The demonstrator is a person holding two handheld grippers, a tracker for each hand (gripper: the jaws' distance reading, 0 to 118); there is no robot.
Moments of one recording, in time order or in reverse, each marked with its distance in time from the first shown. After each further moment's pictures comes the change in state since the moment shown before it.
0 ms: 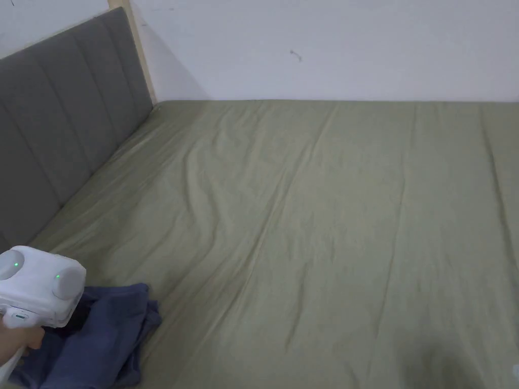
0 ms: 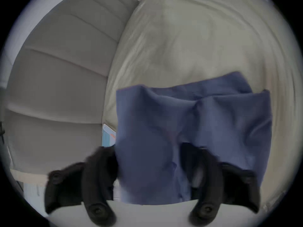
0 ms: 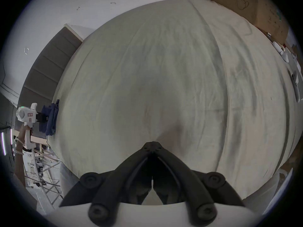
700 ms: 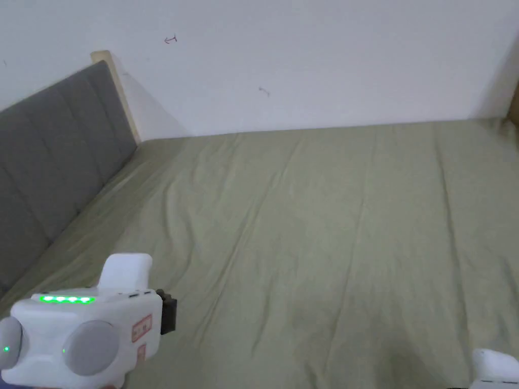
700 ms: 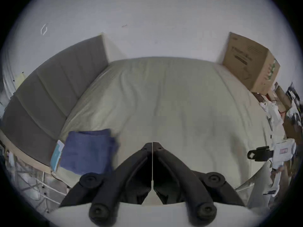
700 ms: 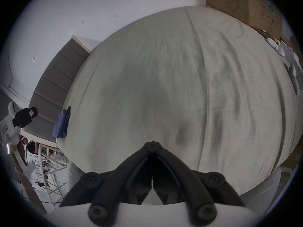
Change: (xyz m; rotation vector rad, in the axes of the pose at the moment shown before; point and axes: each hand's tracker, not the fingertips) left arm 0.128 -0.095 0.252 0.618 -0.515 0.138; right arm 0.030 -0.019 0.043 0.112 0.093 -0.026
